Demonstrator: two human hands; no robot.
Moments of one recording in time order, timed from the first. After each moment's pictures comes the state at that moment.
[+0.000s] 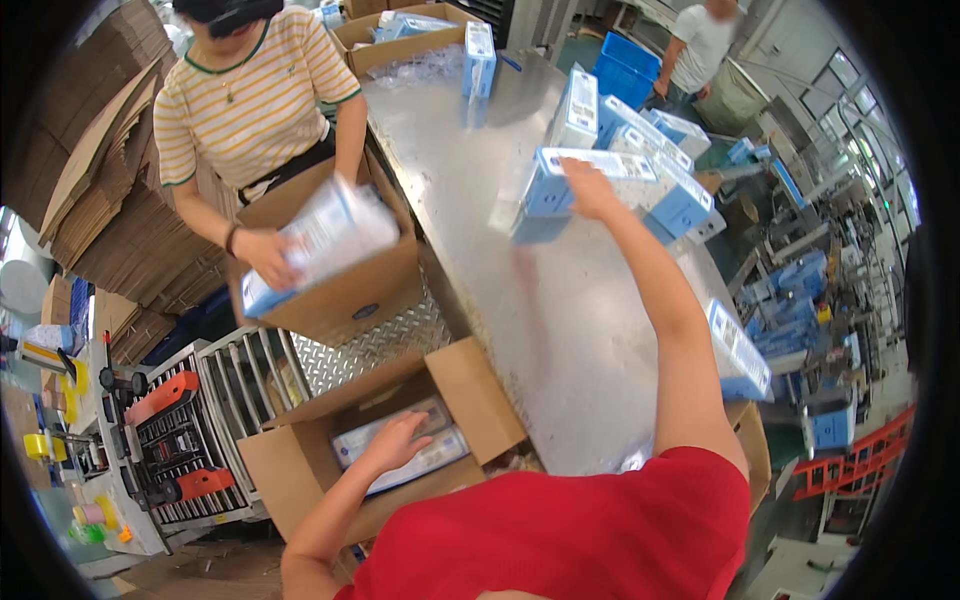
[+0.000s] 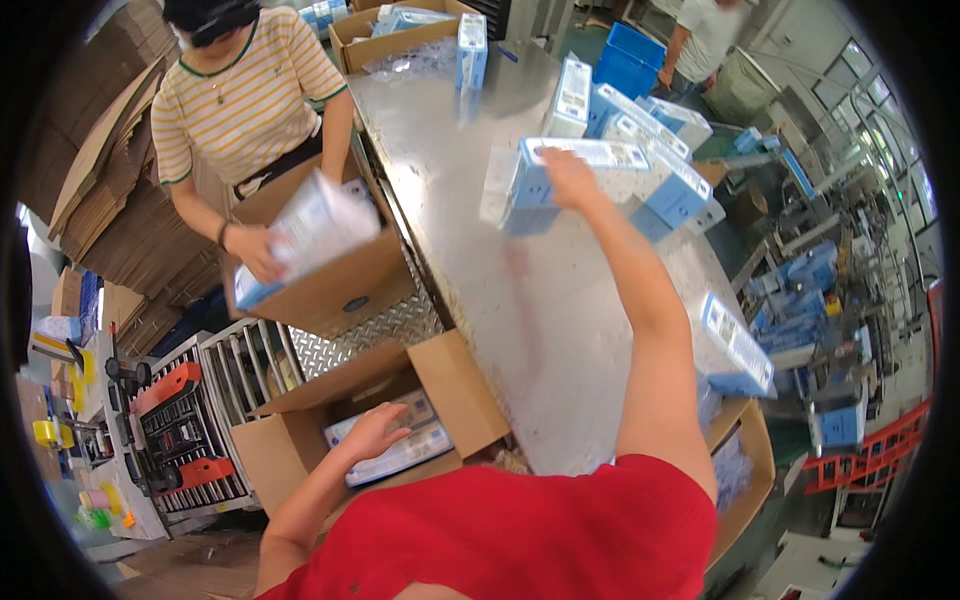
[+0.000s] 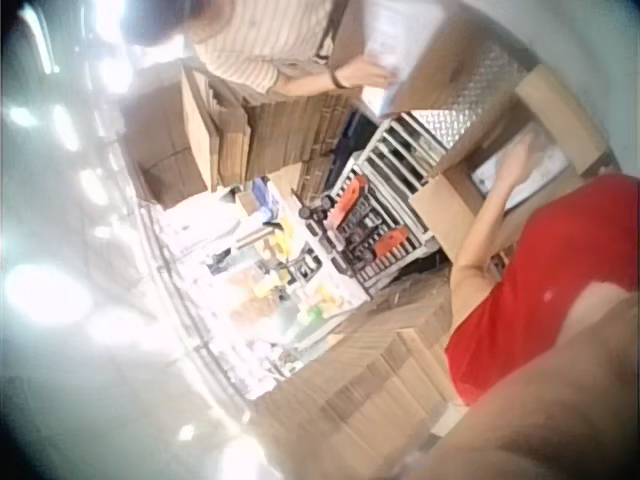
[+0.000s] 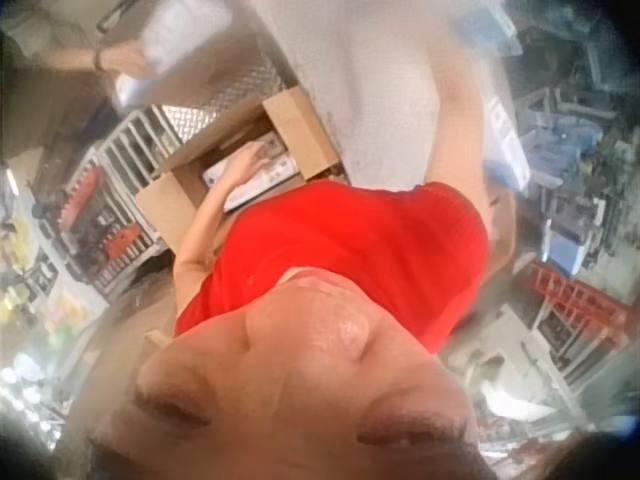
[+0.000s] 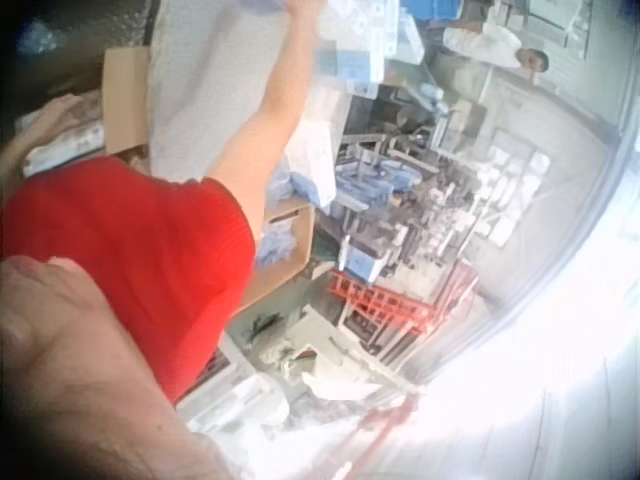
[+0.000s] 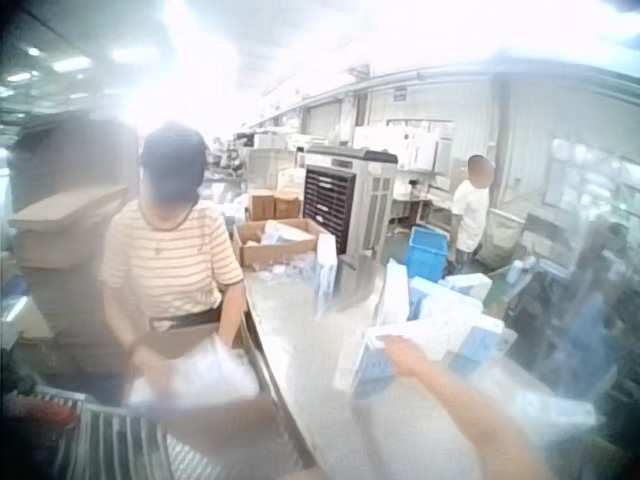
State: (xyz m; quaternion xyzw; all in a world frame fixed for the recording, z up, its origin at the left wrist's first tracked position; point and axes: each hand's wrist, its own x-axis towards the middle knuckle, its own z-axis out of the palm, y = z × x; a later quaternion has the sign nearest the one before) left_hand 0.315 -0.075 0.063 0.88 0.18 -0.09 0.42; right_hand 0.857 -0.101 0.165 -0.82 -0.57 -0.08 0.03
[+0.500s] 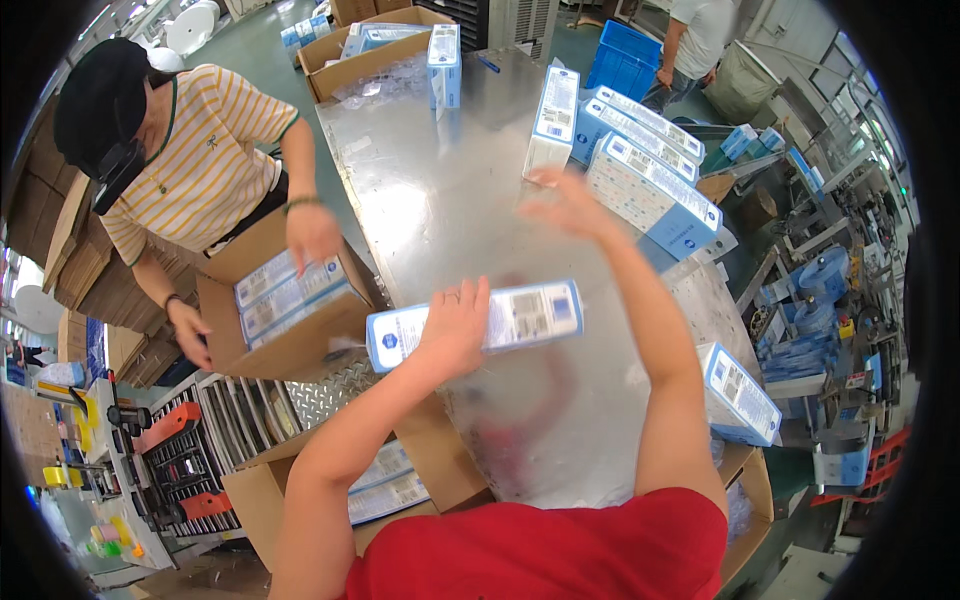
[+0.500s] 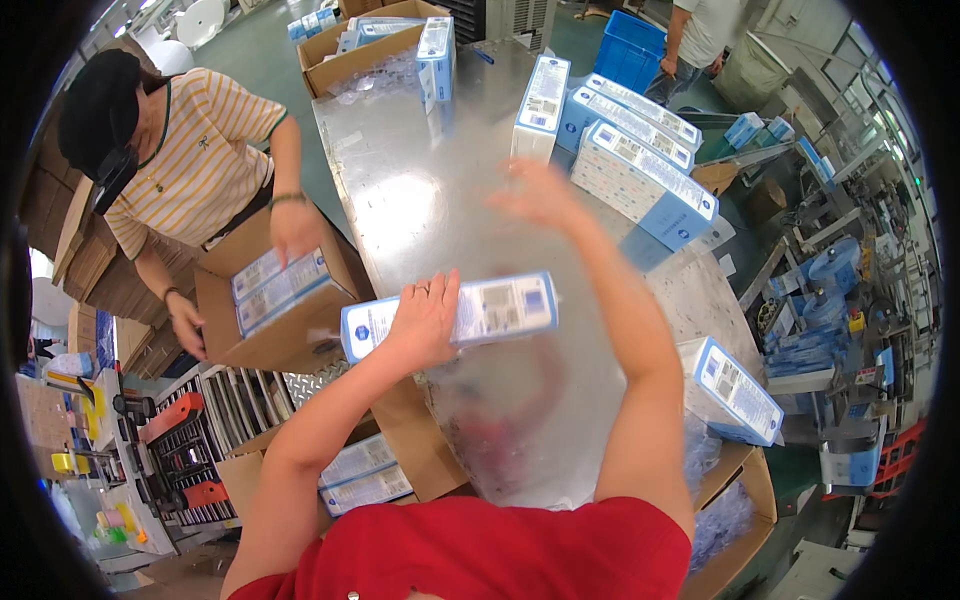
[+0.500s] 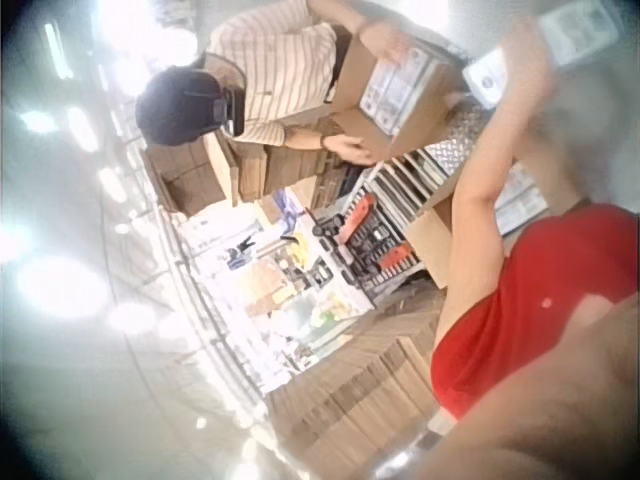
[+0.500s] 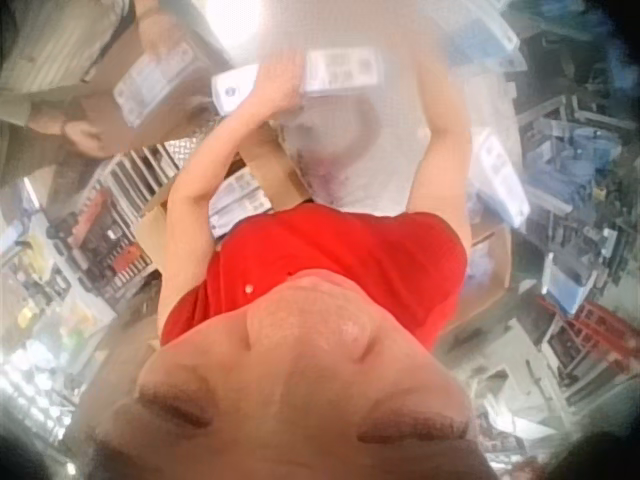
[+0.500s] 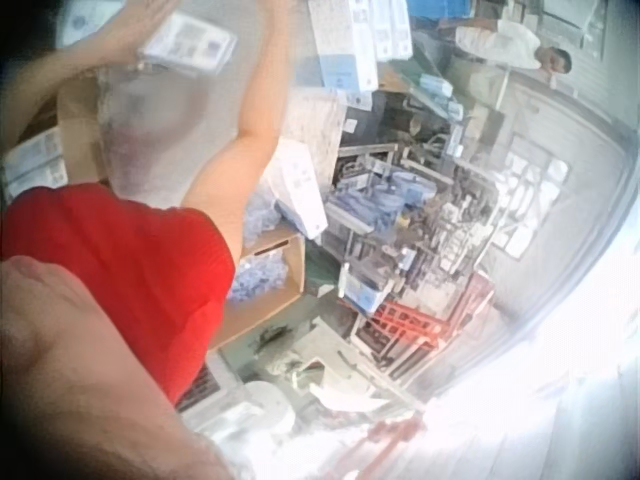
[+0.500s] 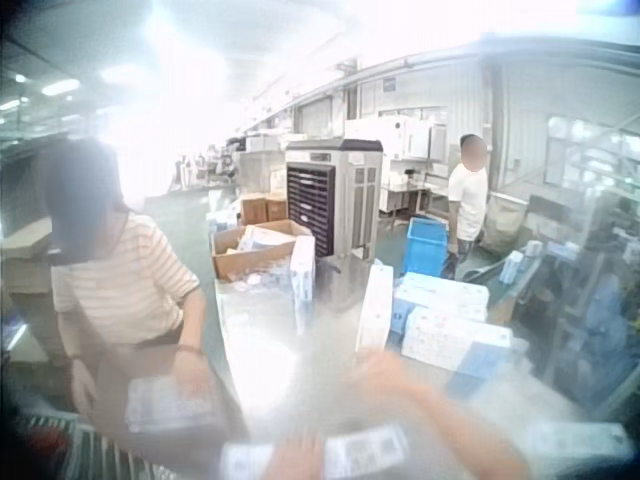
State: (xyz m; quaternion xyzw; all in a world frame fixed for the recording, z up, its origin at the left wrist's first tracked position) left_hand 0.624 -0.045 0.158 0.99 0.10 0.02 0.03; right_hand 0.909 -0.103 0.155 -0.72 -0.58 -0.01 0.39
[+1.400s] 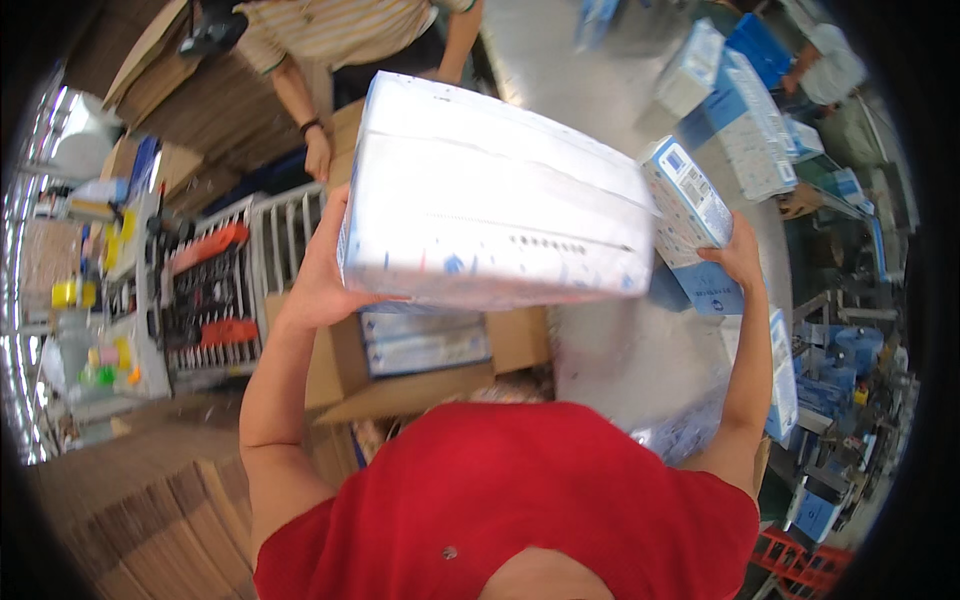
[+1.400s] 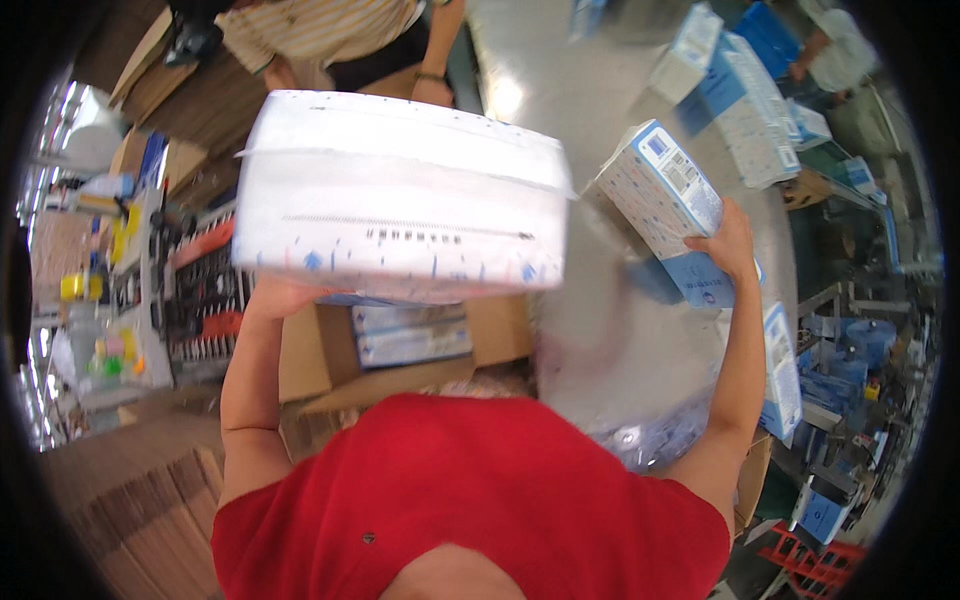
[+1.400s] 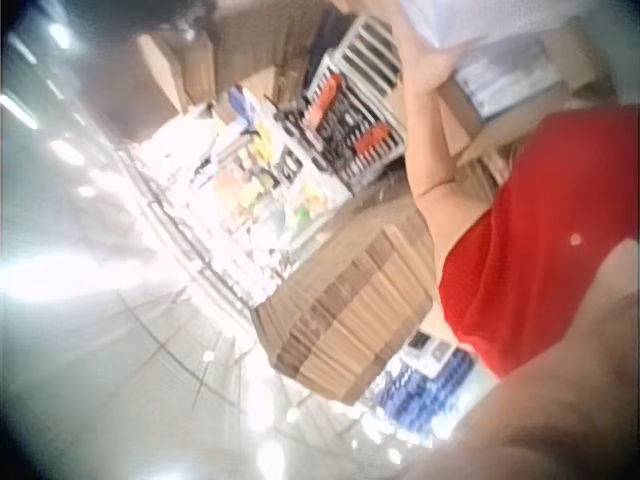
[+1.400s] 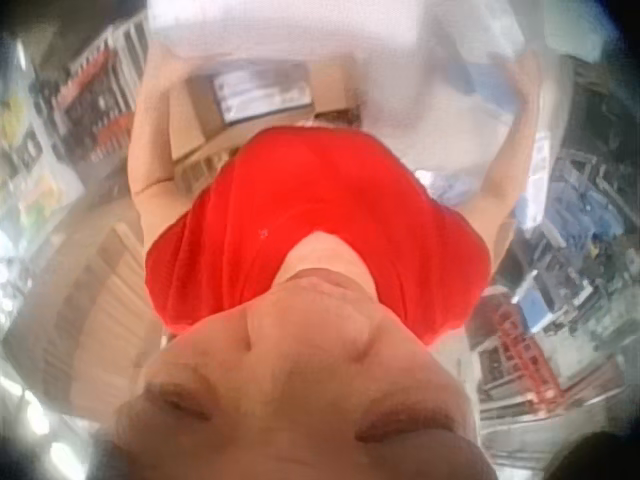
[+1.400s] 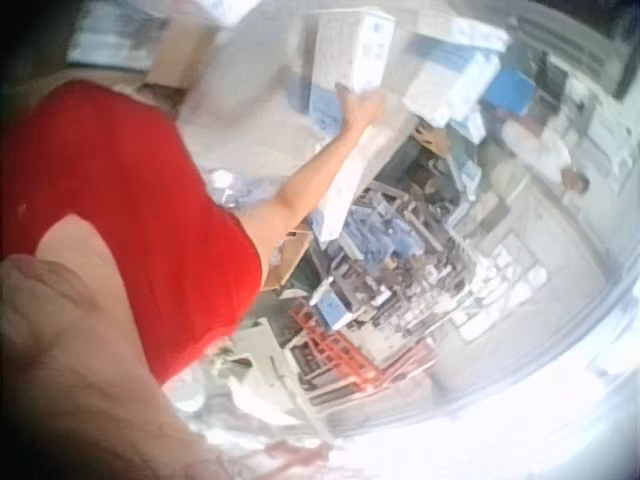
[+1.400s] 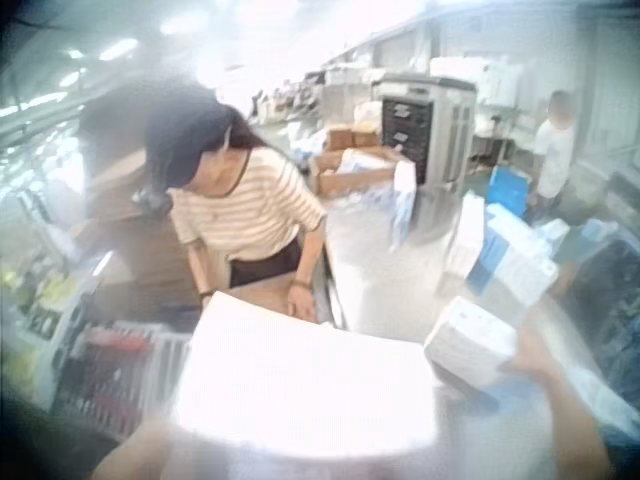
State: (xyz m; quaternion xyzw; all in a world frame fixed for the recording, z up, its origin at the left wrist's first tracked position) left_hand 0.331 -0.027 0.252 0.66 0.34 0.18 0.65; right_hand 0.830 -0.277 0.164 -0.87 -0.45 0.09 0.19
